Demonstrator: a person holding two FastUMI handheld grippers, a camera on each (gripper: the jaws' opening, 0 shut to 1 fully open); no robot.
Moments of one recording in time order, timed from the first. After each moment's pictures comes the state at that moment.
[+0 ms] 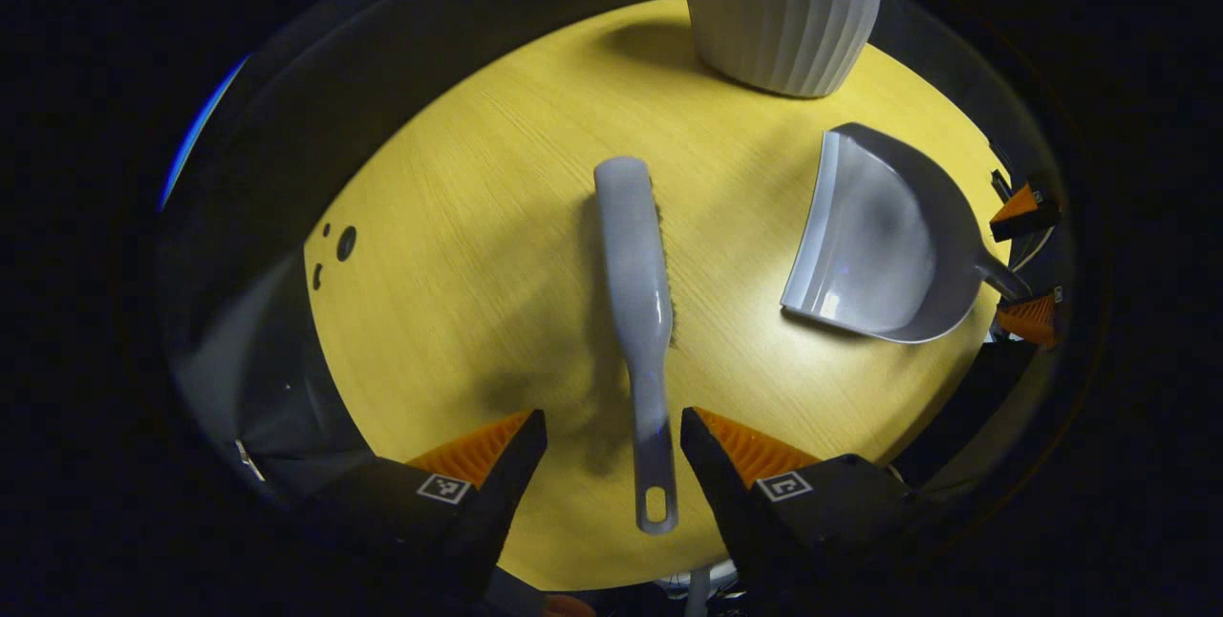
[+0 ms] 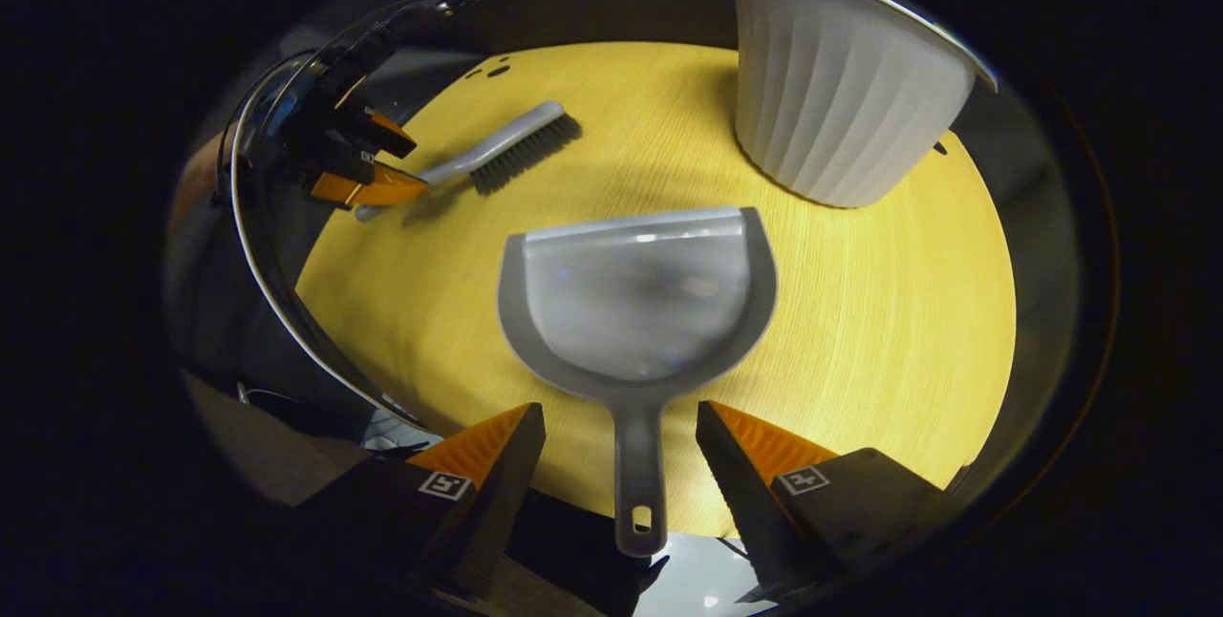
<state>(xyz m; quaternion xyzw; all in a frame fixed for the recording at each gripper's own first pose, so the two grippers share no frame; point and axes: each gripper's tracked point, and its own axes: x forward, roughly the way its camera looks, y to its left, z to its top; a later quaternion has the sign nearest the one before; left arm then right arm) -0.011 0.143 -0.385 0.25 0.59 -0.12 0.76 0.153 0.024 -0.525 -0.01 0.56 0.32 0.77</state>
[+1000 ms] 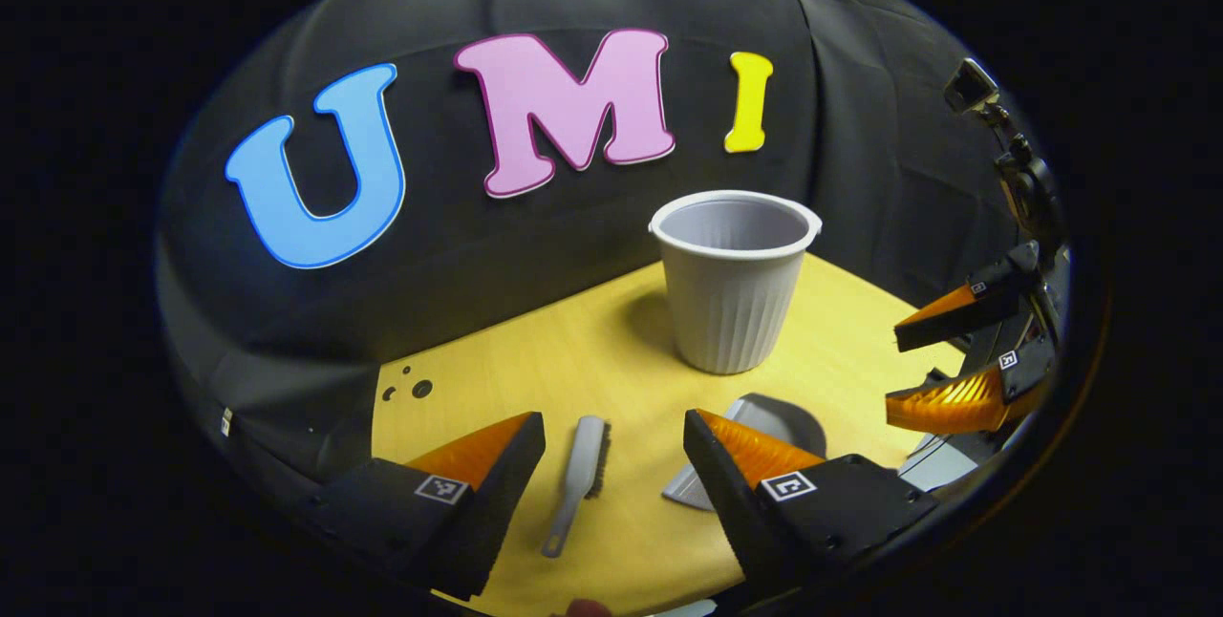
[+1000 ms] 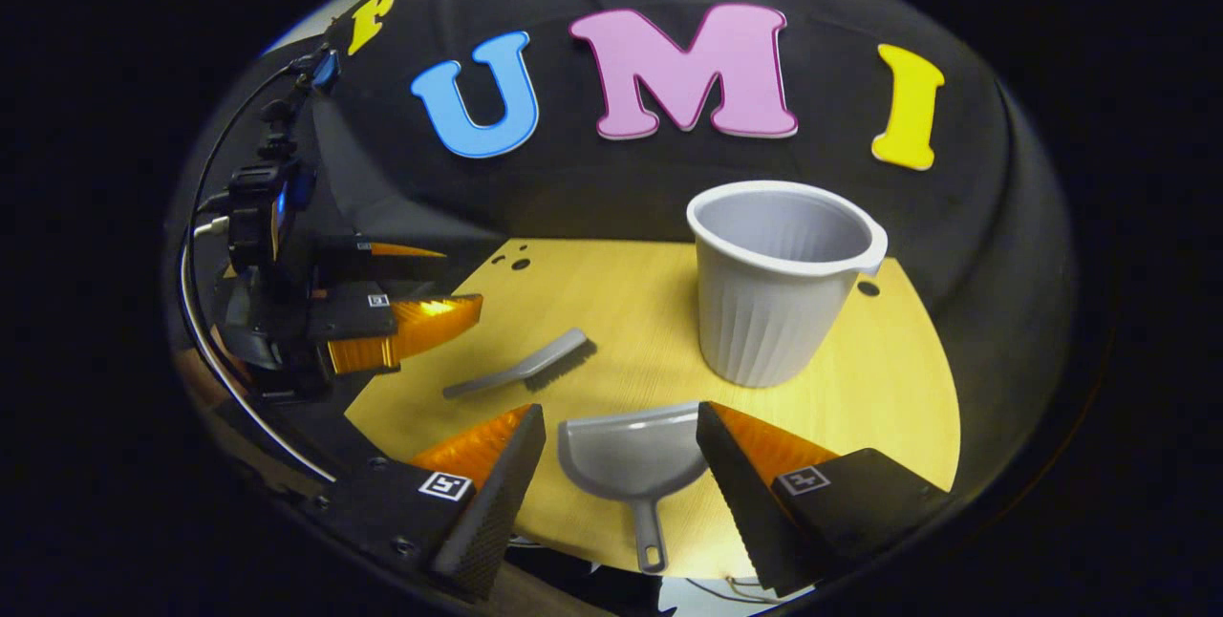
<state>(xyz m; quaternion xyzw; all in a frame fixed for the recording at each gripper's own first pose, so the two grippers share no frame) -0.009 0.007 -0.188 0.14 0.29 -0.11 0.94 0.215 0.007 -0.327 0.07 0.31 0.30 0.90</state>
